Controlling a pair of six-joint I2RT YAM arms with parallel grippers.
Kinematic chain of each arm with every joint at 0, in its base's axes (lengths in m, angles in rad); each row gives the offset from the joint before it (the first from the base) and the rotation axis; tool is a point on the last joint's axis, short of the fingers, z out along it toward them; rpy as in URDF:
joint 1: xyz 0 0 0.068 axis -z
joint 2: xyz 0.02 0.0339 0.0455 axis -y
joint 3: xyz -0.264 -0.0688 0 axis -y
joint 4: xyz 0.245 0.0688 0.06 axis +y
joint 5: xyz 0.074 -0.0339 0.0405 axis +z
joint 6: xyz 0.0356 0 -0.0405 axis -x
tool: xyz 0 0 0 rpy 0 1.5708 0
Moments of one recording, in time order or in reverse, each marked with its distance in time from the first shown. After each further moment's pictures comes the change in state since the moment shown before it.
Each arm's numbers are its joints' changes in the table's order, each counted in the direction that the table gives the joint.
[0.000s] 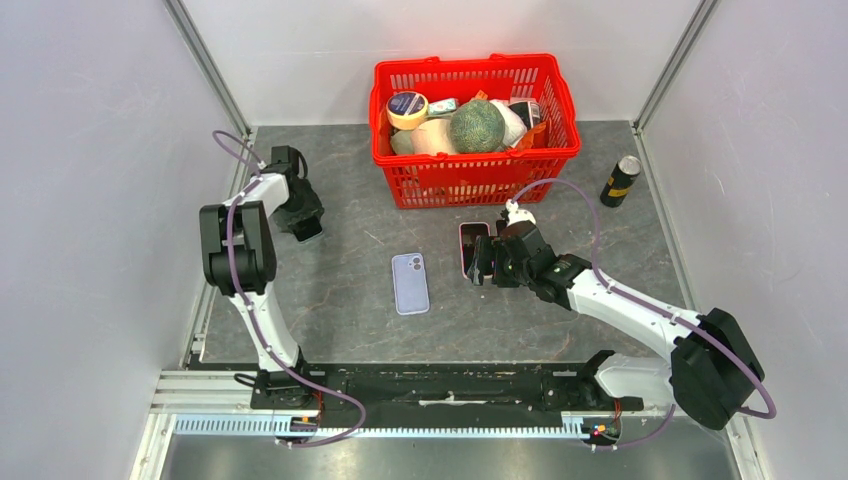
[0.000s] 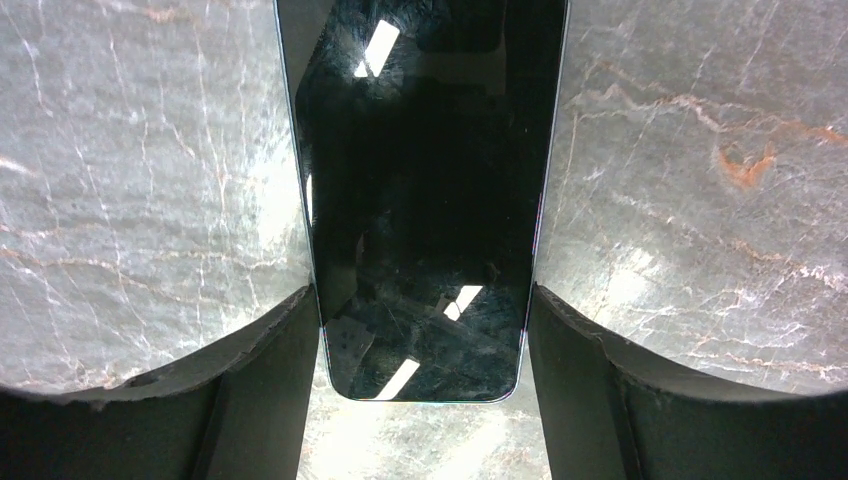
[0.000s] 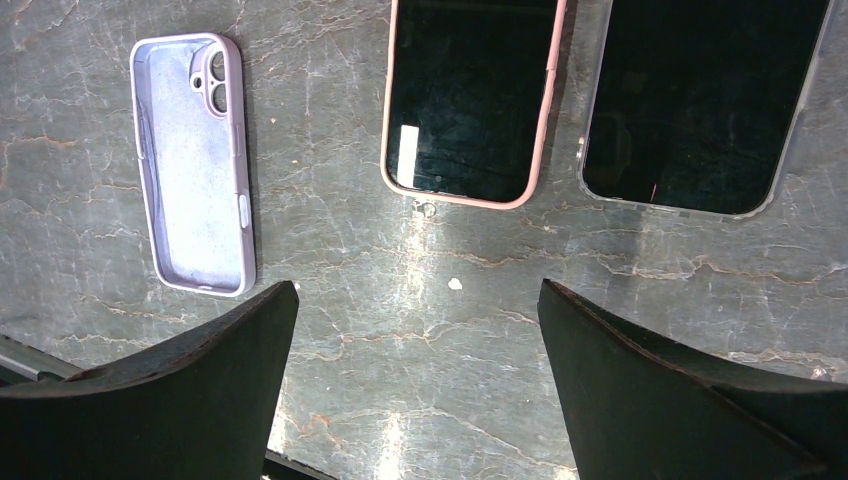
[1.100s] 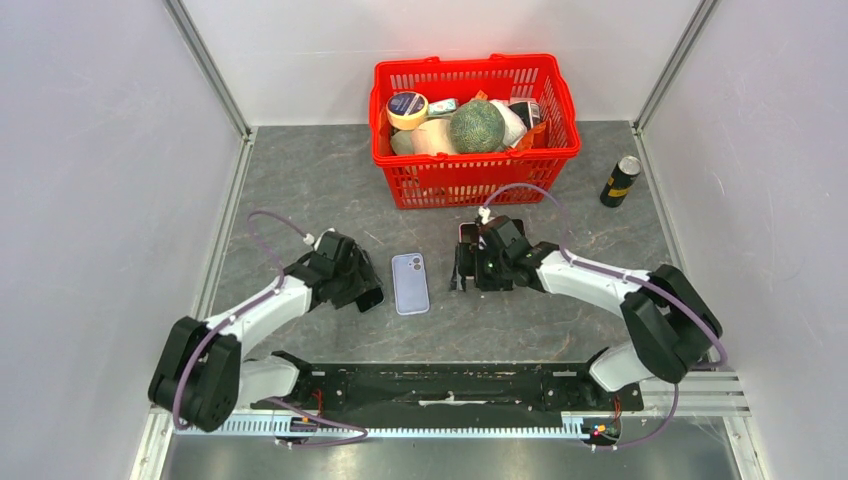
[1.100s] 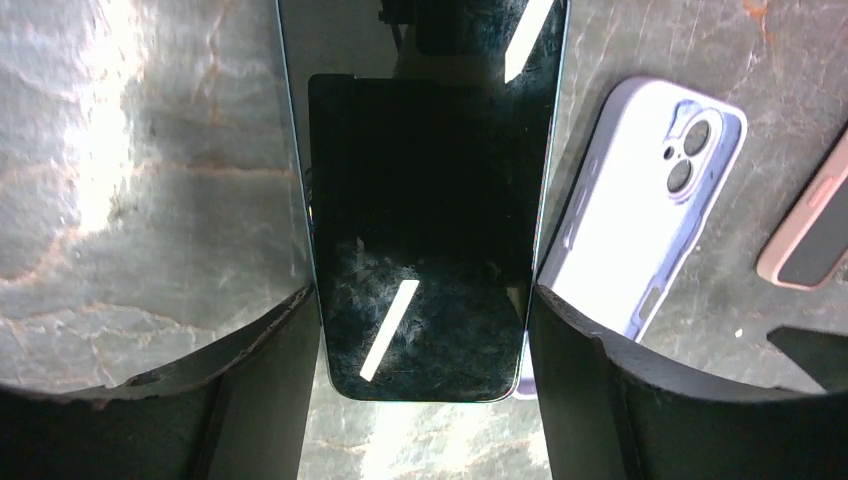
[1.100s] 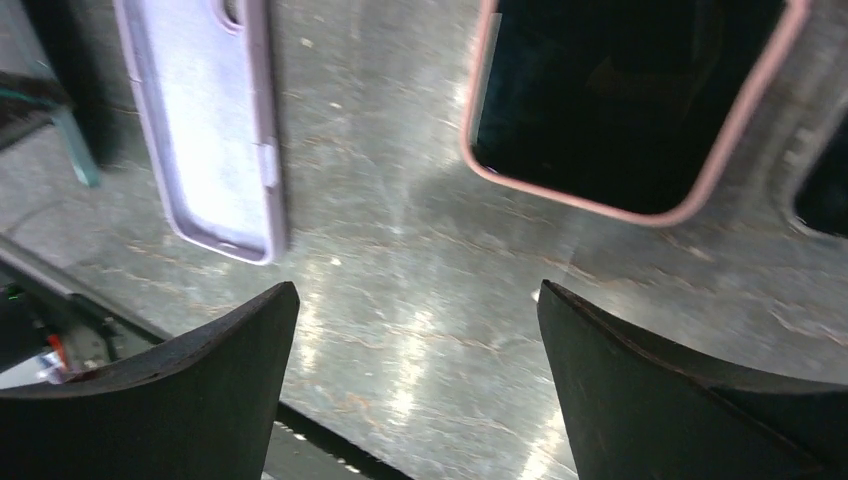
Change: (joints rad) left arm 0.500 0.775 -0.840 -0.225 -0.106 0.466; right arm 0.000 -0.245 0.063 -0.038 0.236 -0.002
